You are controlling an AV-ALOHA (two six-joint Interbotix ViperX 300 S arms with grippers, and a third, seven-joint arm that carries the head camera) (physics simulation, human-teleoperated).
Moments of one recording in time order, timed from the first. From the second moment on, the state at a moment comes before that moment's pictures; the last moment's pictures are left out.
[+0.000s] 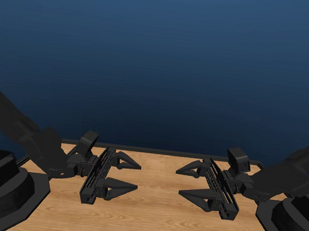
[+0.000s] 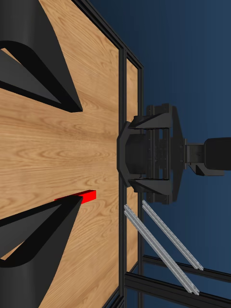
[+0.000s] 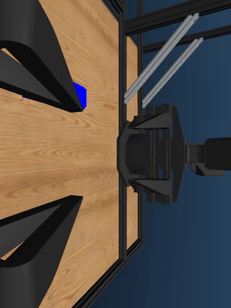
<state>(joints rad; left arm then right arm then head) 0.00 -0.08 1.06 0.00 -0.95 0.00 0.00 -0.08 1.06 0.00 -0.95 0.00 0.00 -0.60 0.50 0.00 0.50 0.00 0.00</state>
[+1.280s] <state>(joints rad) -0.34 -0.09 0.85 -0.28 -0.19 -0.14 0.22 -0.08 0.92 0.28 -0.51 -0.09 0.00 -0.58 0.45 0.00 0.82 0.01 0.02</state>
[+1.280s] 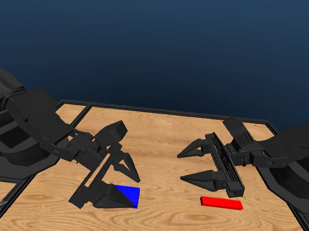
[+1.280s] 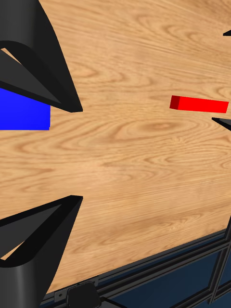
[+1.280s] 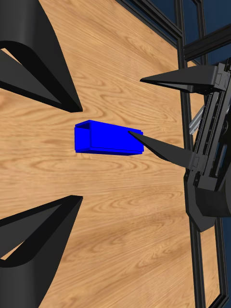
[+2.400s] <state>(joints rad) -0.41 -0.07 0.70 0.42 0.47 -1.00 0.24 -0.09 0.92 0.31 -0.51 -0.10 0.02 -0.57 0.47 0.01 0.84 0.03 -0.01</state>
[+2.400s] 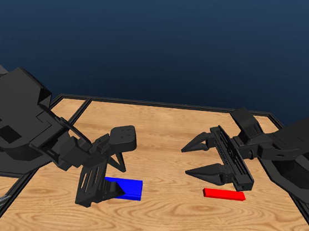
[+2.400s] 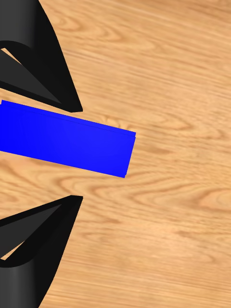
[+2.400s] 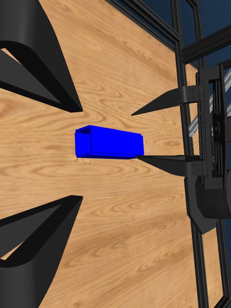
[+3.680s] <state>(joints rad) -0.31 0.07 0.87 0.08 0.05 -0.74 0.25 -0.18 1.04 0.31 -0.31 0.09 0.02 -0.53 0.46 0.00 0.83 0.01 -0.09</state>
